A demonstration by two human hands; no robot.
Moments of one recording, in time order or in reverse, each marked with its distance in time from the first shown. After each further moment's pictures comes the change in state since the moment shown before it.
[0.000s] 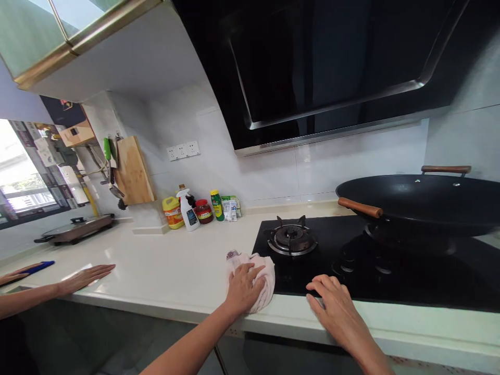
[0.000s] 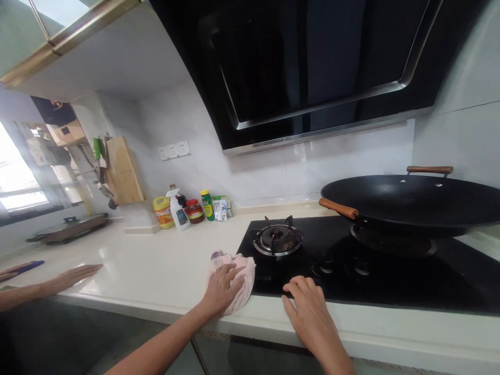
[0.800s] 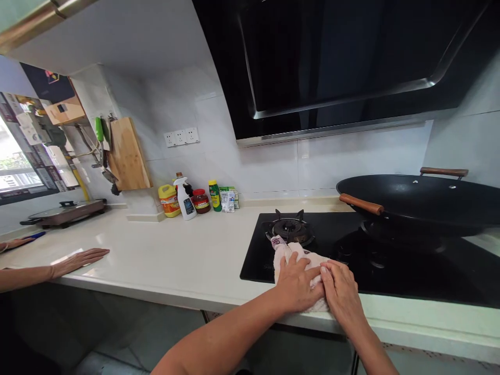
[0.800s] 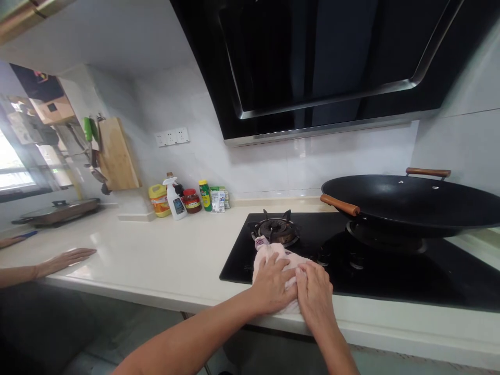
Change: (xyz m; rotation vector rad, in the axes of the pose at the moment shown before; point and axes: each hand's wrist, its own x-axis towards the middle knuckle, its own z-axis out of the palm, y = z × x) left_hand 0.009 0.133 0.028 -0.128 -0.049 0.445; right_hand 0.002 0.011 0.004 0.166 0.338 0.297
